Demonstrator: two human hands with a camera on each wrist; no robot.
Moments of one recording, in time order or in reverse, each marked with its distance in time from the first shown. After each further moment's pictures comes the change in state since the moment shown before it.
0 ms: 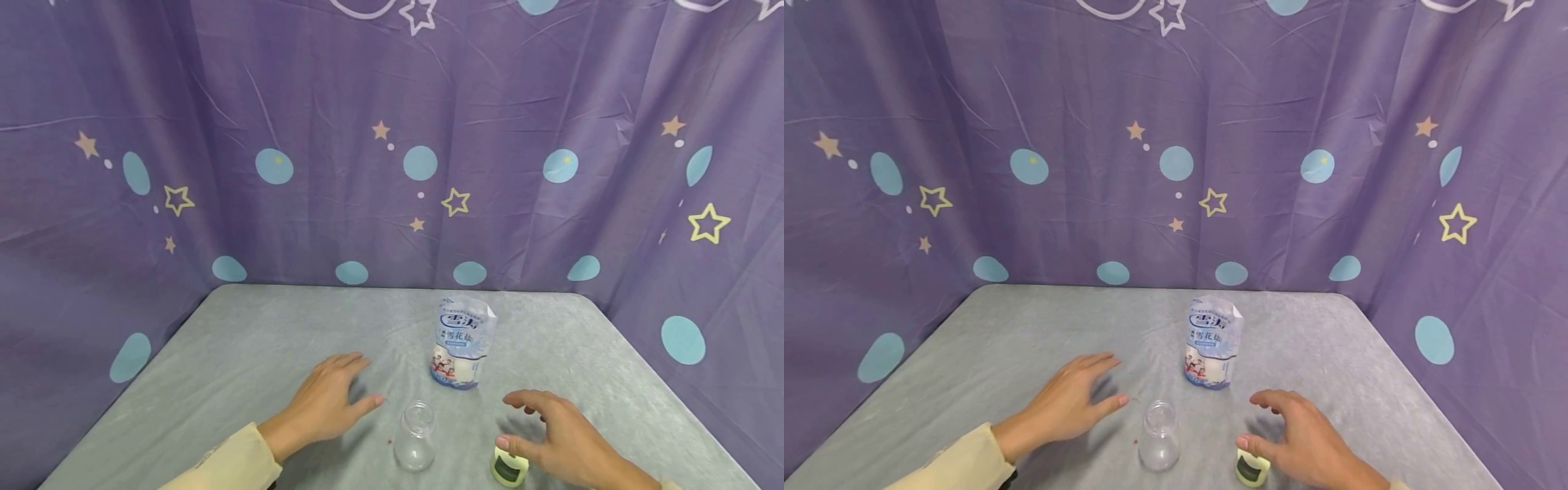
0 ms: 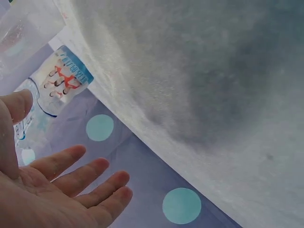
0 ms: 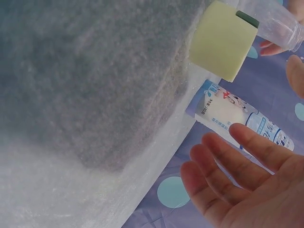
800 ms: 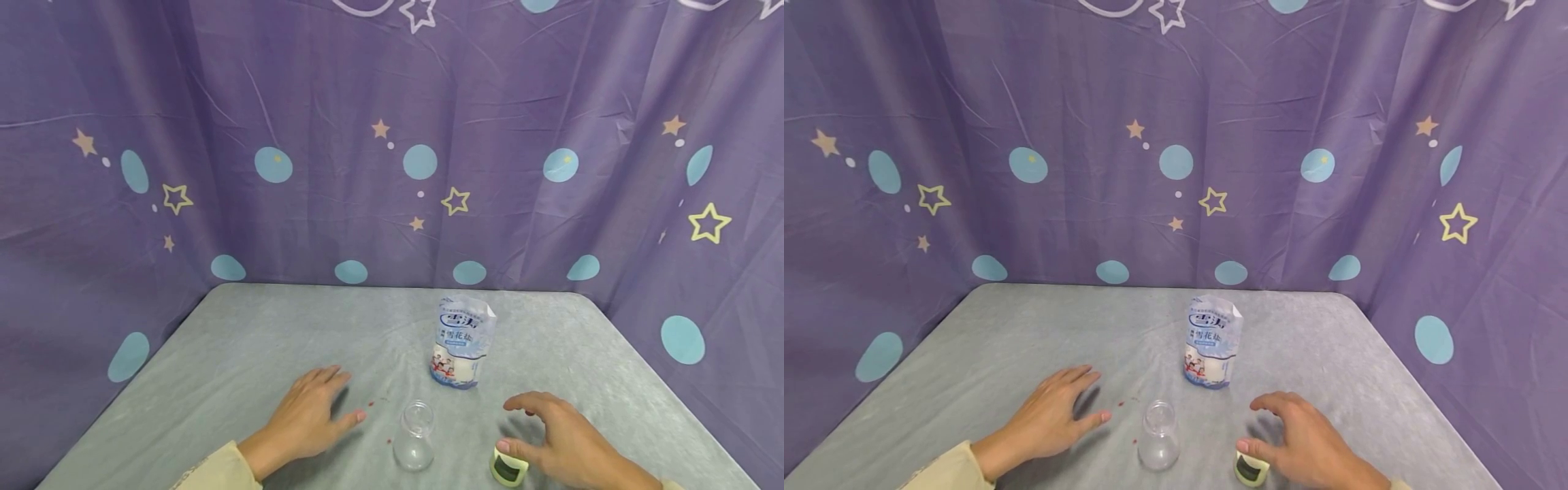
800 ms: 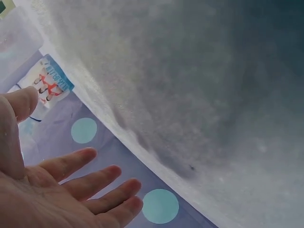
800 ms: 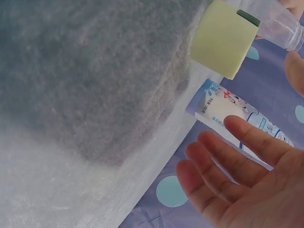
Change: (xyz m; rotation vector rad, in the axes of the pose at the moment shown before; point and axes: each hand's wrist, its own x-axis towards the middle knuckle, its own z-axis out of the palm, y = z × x) left_hand -0.022 -0.019 0.003 0.028 -0.092 -0.116; right_hand -0.004 -0.001 0.000 -0.045 -0.012 0.020
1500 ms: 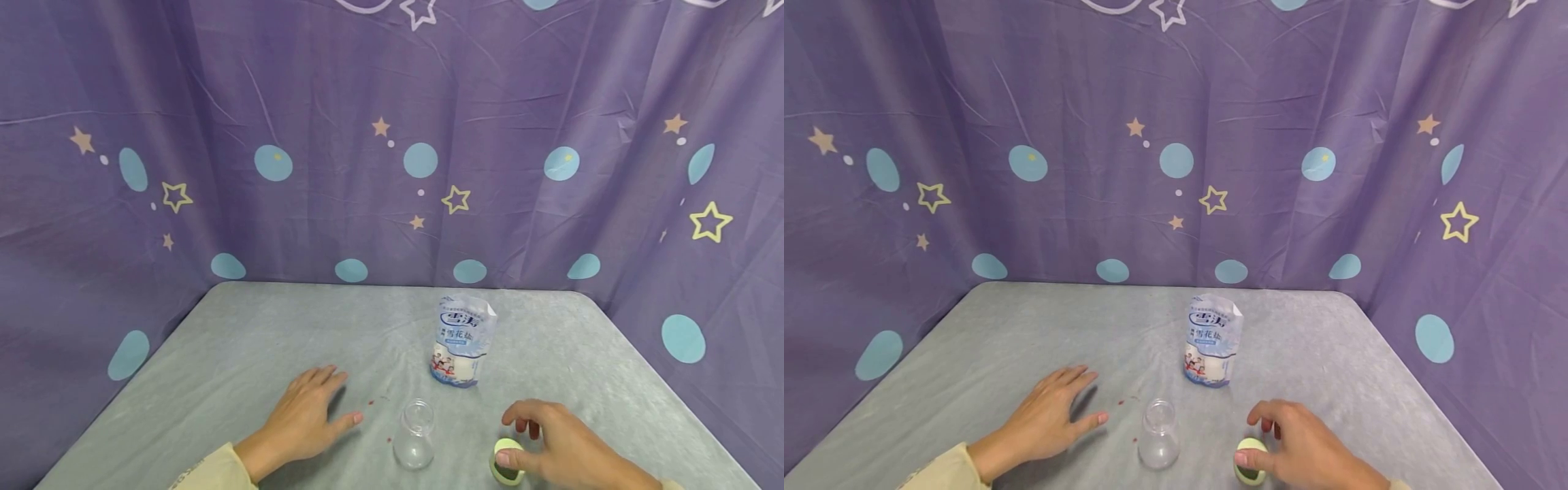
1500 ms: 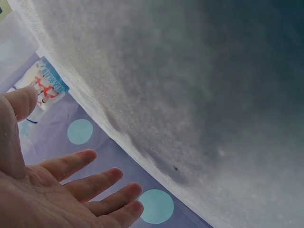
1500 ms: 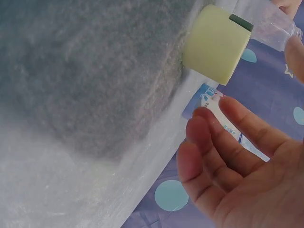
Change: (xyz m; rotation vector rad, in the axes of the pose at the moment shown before) left_hand -0.003 -0.005 0.000 -0.005 -0.026 -0.019; right_hand 0.001 0.003 -0.002 0.193 -0.195 -0.026
